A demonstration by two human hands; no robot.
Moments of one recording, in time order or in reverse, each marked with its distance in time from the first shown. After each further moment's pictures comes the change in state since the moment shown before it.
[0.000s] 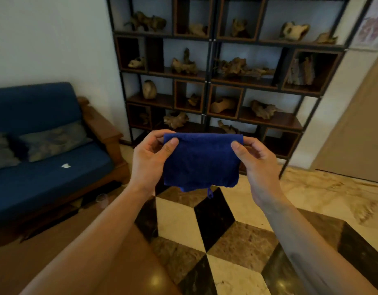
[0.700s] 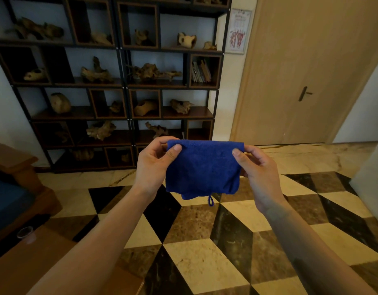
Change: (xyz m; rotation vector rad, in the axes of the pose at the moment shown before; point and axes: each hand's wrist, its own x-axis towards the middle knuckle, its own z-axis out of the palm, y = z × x) left_hand -0.142 0.069 0.119 -0.110 -0.422 -0.027; right_hand -0.195 -0.082 -0.148 -0.151 0.441 0.043
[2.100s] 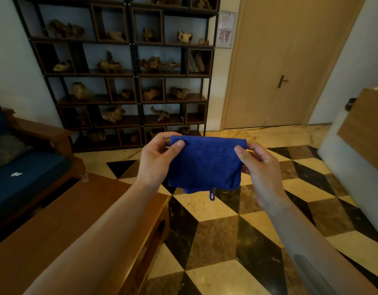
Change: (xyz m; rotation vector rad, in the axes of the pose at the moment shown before) left_hand -0.437 0.191 -0.155 0.016 -0.087 -0.040; right_hand -0.499 -0.134 -0.005 -0.028 0.060 -0.015
